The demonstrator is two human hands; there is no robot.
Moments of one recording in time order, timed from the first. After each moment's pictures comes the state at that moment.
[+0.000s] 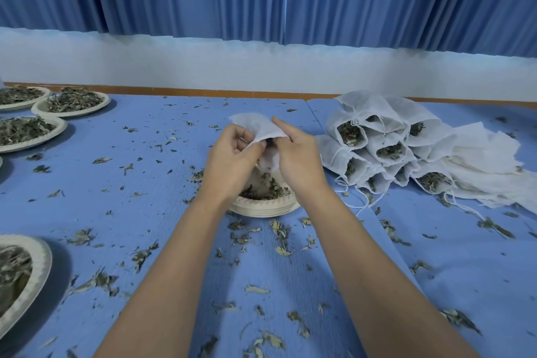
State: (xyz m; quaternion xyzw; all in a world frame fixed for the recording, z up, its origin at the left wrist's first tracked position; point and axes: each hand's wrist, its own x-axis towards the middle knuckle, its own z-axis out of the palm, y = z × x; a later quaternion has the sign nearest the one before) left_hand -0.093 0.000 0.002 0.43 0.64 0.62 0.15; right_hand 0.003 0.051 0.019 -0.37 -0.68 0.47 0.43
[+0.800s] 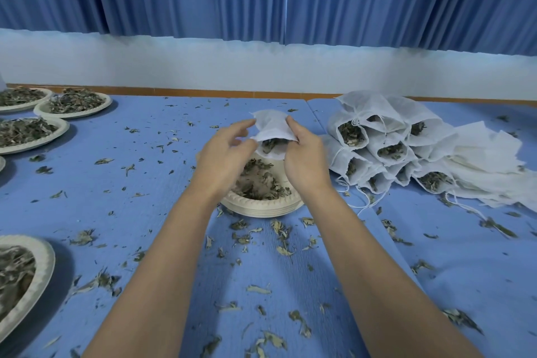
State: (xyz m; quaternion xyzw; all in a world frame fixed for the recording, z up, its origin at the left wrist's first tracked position) left_hand -0.107 -0.007 0.013 0.47 0.67 0.54 0.17; right_hand 0.005 0.064 0.010 -0.38 -0.69 0.43 0.44
